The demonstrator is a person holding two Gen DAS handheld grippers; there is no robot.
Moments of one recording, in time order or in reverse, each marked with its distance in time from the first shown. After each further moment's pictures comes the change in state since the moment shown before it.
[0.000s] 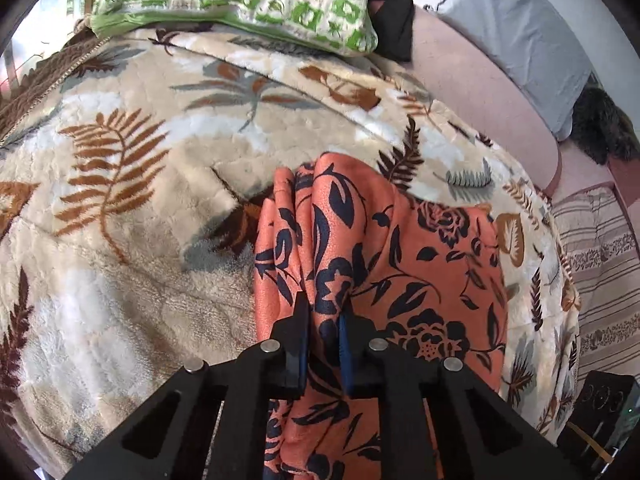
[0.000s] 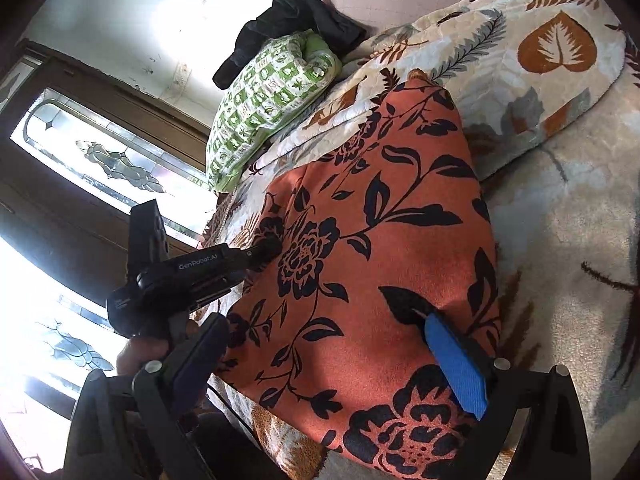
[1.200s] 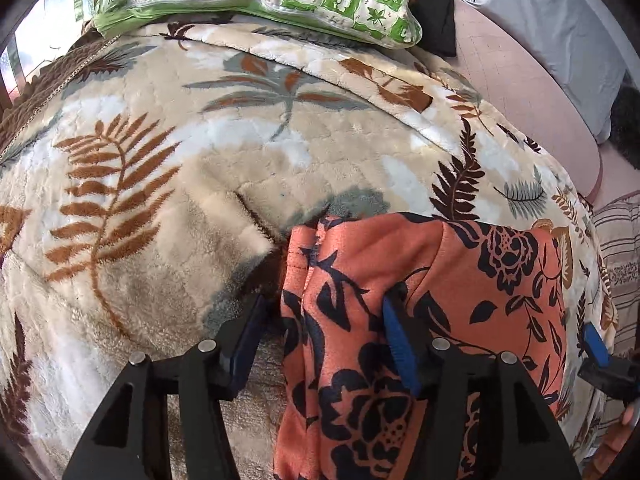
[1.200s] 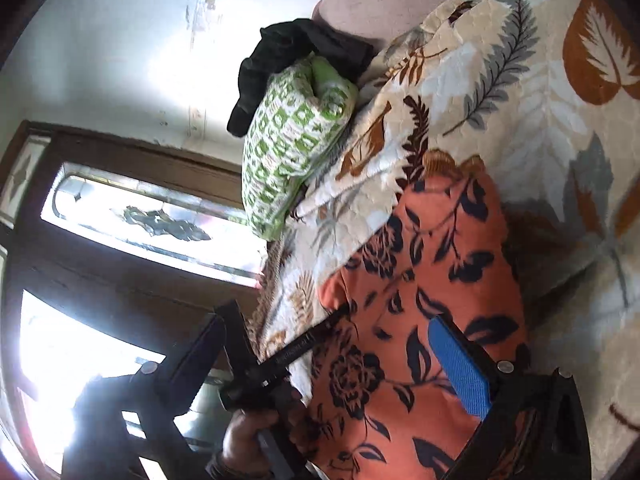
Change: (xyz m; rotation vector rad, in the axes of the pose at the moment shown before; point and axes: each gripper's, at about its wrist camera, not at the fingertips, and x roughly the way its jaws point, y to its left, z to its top) left arm 0.061 0.025 0.031 -0.003 0.057 0.138; right arm 0.016 -0.031 0.116 0.226 -0.005 0.265
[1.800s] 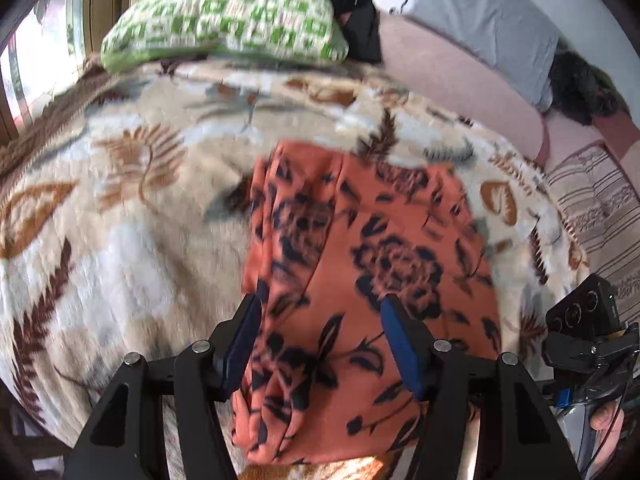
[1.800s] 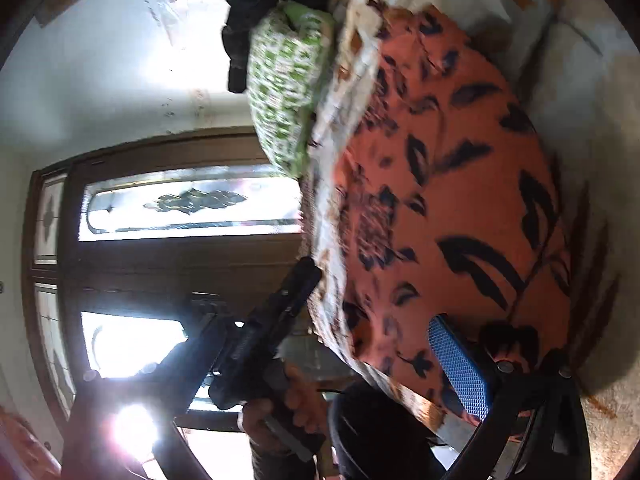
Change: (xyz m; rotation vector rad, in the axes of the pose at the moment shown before) left arm -0.076 -0.027 -0.104 0.105 -0.007 -0.030; right arm -0.010 -0.035 -0.107 0.199 0.257 0.089
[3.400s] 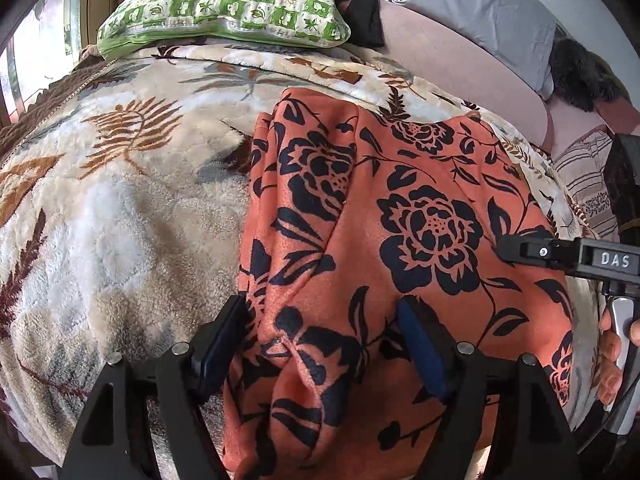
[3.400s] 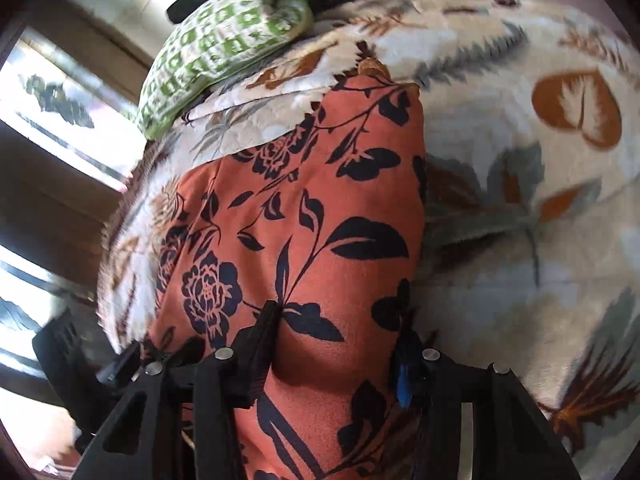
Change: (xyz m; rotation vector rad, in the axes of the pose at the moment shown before) left arm 0.023 0.002 -0.013 0.042 -0.098 -0.025; right arm 0.041 0.062 0.058 -0.499 -0.078 -0.793
